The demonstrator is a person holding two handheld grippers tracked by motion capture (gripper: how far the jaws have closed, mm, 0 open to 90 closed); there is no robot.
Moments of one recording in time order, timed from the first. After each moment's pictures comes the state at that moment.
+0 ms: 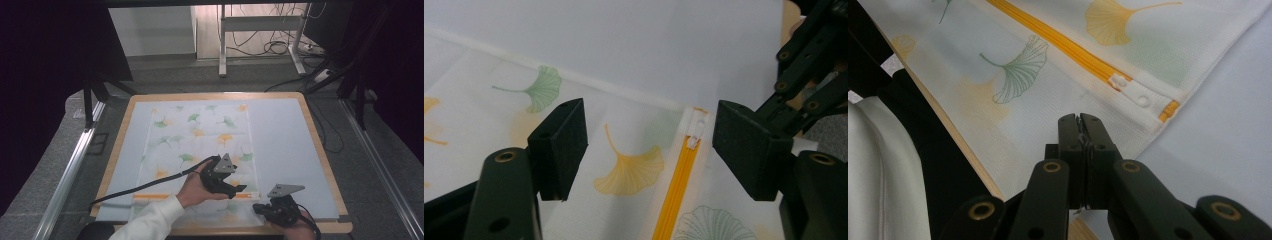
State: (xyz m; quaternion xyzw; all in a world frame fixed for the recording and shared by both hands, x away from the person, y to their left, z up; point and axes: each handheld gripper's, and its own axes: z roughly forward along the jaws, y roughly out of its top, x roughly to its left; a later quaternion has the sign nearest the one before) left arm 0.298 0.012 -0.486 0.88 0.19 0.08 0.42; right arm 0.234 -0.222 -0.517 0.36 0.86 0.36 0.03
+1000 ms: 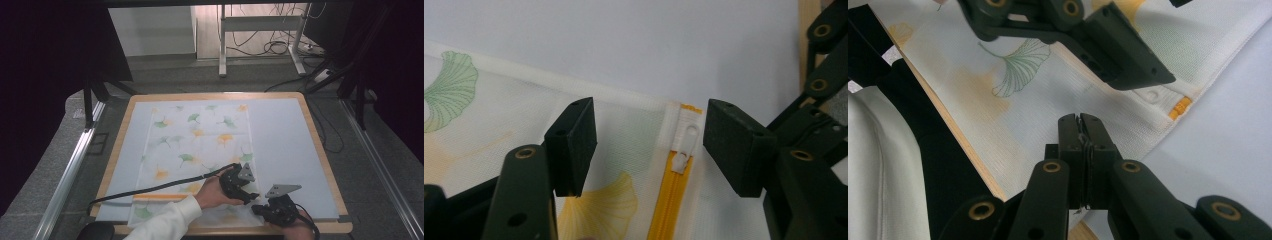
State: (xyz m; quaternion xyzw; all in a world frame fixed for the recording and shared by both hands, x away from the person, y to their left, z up) left arm 0.306 -0.038 -0.518 0.92 0.15 0.05 0.37; right arm 0.236 -0.219 -0.521 0.35 0.87 0.35 0.02
